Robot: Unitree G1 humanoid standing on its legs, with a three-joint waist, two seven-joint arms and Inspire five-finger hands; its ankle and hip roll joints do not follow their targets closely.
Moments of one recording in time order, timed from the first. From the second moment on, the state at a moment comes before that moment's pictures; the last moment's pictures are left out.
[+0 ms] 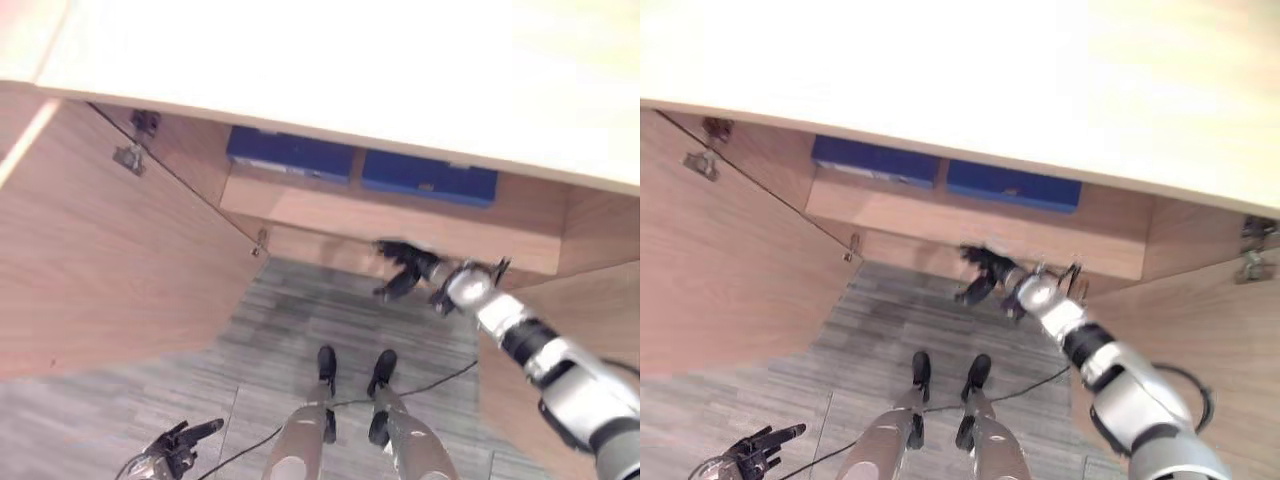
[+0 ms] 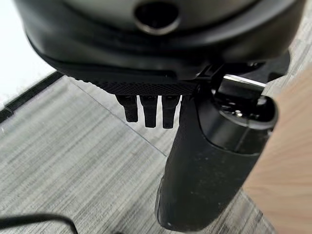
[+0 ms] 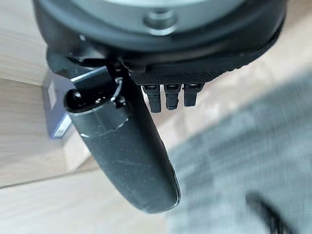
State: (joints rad) left arm -0.15 0.45 0.22 1.42 -0.44 0.04 -0.05; right arm -0.60 -0.52 0.72 0.58 0.38 0.08 0.16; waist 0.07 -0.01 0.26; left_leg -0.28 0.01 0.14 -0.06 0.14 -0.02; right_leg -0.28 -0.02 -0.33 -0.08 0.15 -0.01
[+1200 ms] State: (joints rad) left arm 0.00 0.27 0.07 1.48 -0.35 0.04 -0.05; right arm 0.25 -0.26 -0.28 1.38 0.85 0.04 0.05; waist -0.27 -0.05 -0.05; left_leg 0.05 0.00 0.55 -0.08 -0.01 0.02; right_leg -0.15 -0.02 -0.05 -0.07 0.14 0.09
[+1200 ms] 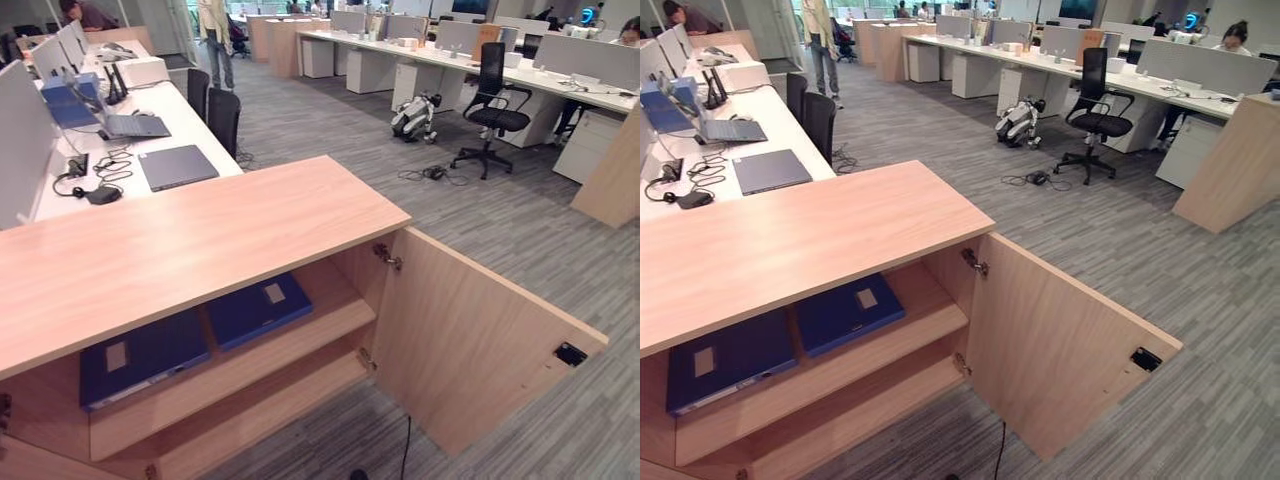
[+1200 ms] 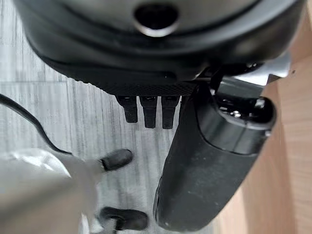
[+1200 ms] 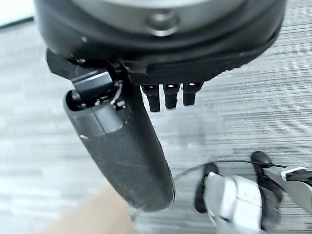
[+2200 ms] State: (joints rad) left arm 0.10 0.23 0.16 1.35 -0.27 0.02 -0.10; right arm 0.17 -0.62 -0.19 0.44 0.31 -0.06 -0.05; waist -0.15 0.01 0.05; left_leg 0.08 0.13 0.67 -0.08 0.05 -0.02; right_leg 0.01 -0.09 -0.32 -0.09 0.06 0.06
